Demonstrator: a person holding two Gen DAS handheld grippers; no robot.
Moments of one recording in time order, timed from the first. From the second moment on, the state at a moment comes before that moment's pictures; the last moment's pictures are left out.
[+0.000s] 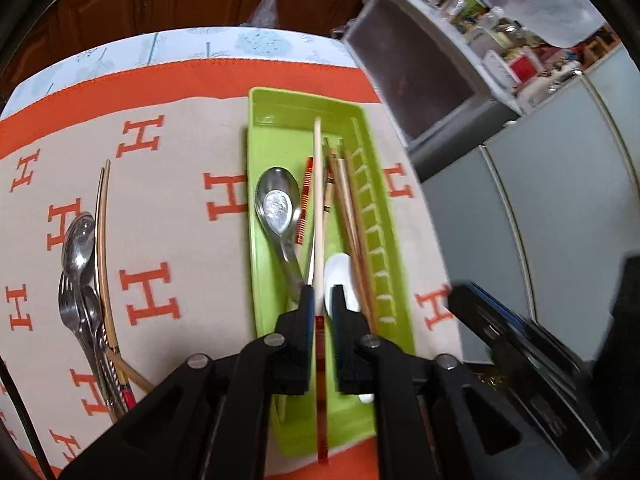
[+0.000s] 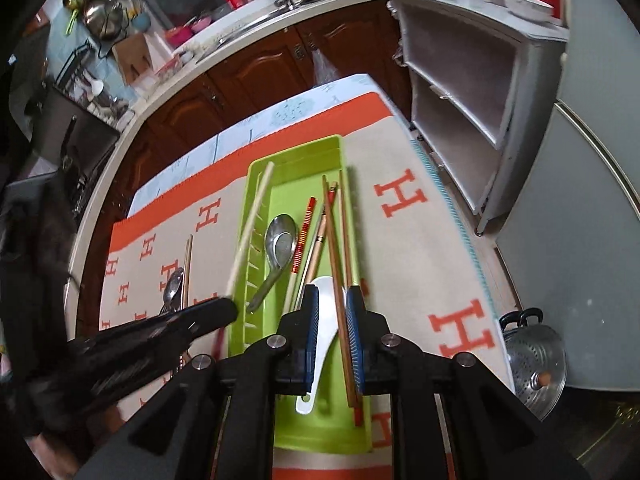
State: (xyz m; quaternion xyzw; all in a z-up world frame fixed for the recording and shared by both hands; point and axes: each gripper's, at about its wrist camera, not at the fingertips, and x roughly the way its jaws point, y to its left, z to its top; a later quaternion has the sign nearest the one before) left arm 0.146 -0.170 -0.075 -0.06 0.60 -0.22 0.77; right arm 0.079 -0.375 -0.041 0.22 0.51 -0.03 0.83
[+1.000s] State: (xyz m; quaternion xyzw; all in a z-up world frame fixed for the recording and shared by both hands) left arm 0.070 -0.062 -0.064 -0.03 0.56 -0.16 0.81; right arm 0.029 -0.333 -0.044 0.21 0.53 0.02 0.82
